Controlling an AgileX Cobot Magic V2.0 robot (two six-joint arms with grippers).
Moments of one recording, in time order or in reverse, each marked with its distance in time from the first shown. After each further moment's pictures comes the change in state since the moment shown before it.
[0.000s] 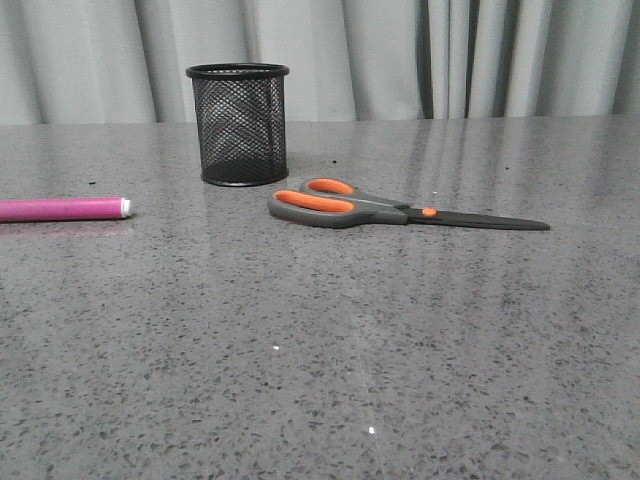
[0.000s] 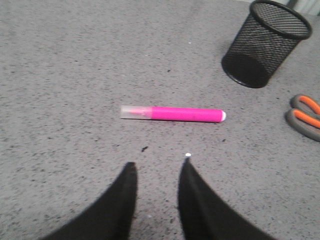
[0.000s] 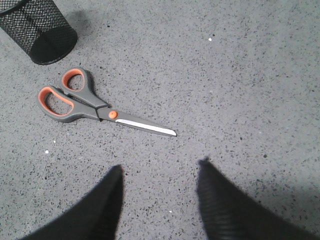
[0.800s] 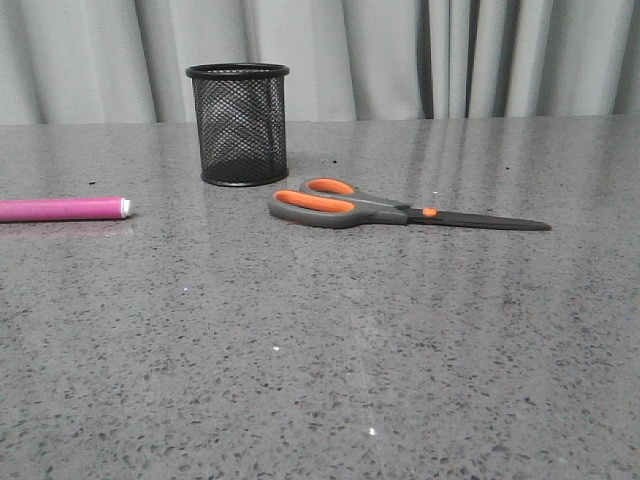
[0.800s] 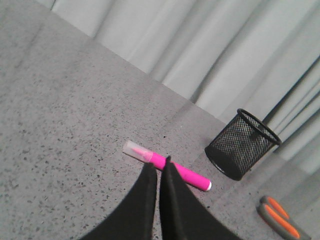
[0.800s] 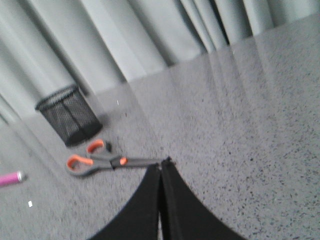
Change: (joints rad) left arm 0.000 -0.531 0.427 -0.174 -0.353 -0.162; right arm 0.000 -0.672 0.536 0.163 -0.375 0.012
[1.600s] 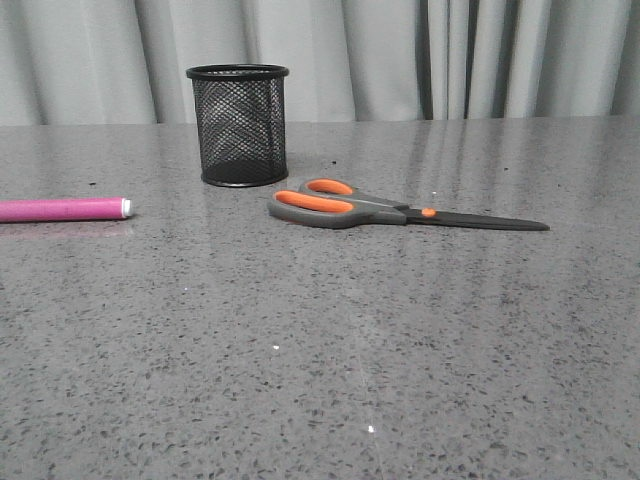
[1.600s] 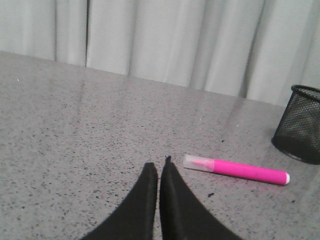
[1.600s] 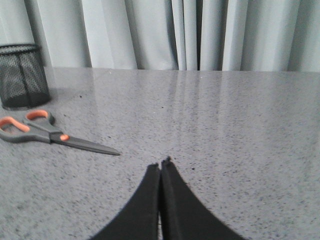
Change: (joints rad) left arm 0.000 -0.020 0.086 0.317 -0.154 0.000; right arm 0.000 -0.133 0.143 -0.367 -0.099 -0.002
